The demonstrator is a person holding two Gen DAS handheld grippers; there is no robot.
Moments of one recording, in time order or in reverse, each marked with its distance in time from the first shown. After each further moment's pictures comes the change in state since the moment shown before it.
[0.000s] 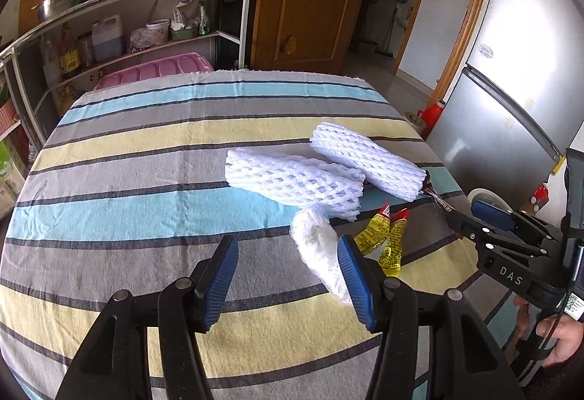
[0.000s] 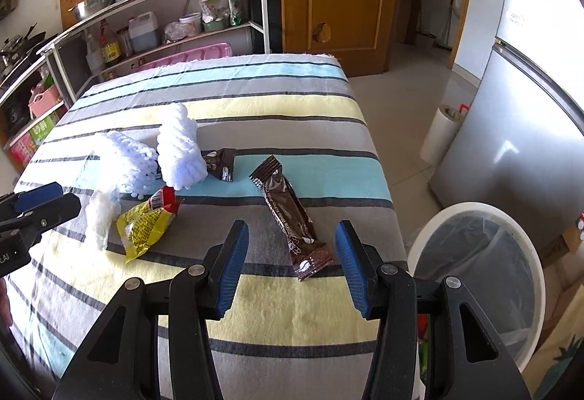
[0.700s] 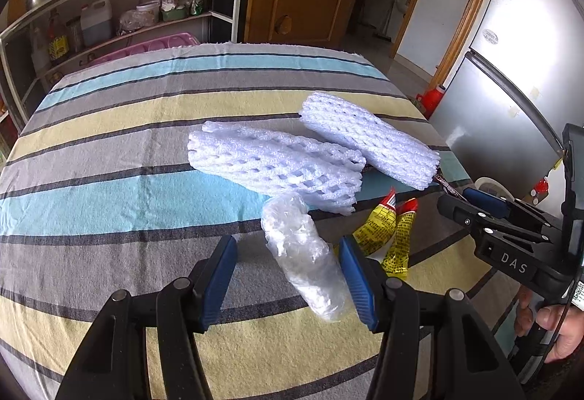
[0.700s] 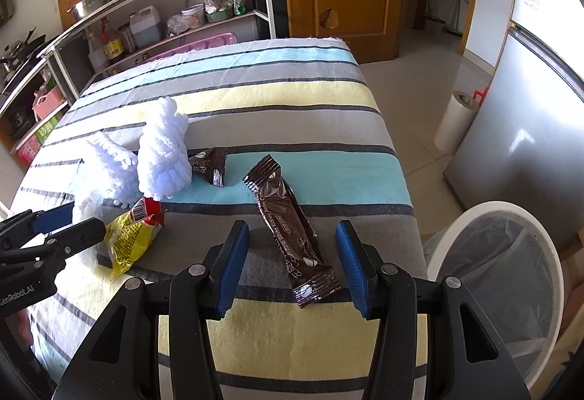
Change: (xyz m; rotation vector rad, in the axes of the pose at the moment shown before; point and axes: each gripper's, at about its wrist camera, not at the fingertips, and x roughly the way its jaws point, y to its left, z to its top) left arm 0.035 -0.009 -0.005 -0.006 0.070 -0.016; right arm 0.026 -0.005 0.008 0.021 0.050 0.056
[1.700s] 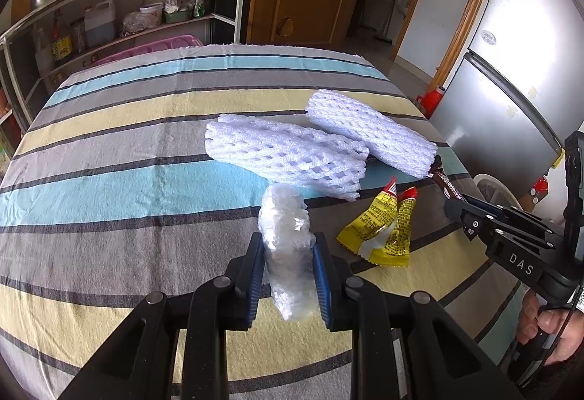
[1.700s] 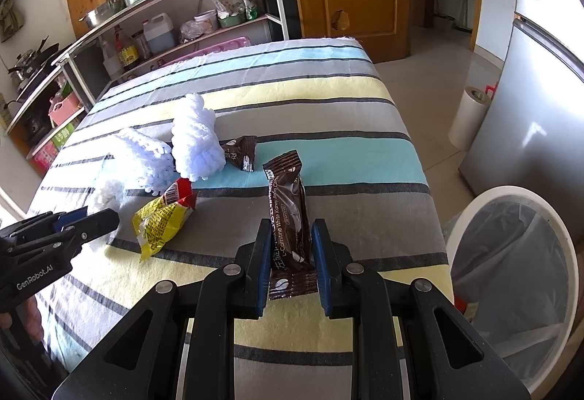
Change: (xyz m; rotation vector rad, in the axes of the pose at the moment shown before) left arm -0.012 0.007 -0.009 0.004 -0.008 0.005; right arm -0.011 0.008 -0.012 0.024 -0.014 0.075
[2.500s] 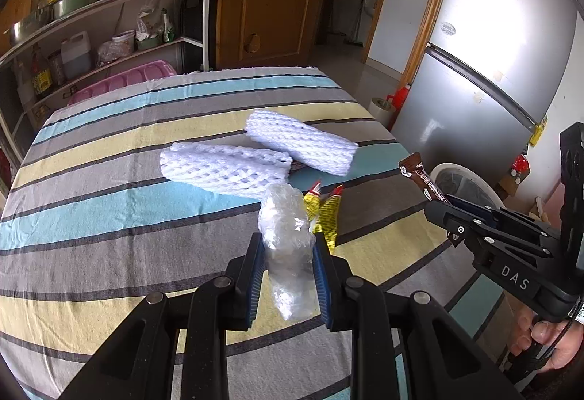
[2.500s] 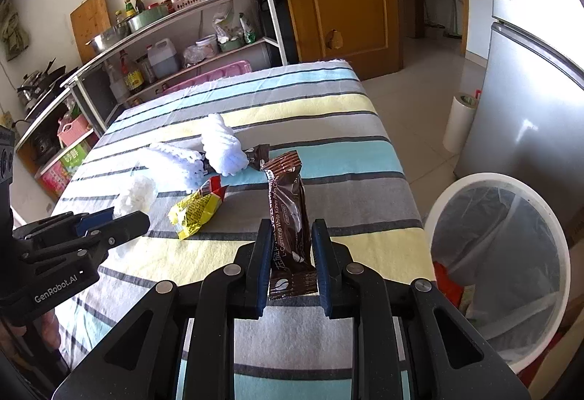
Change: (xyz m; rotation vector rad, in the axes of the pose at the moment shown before) left arm -0.034 -0.049 -0.004 0.110 -0.054 -0.051; right arm -0.055 -0.001 -0.022 0.055 -0.096 0.010
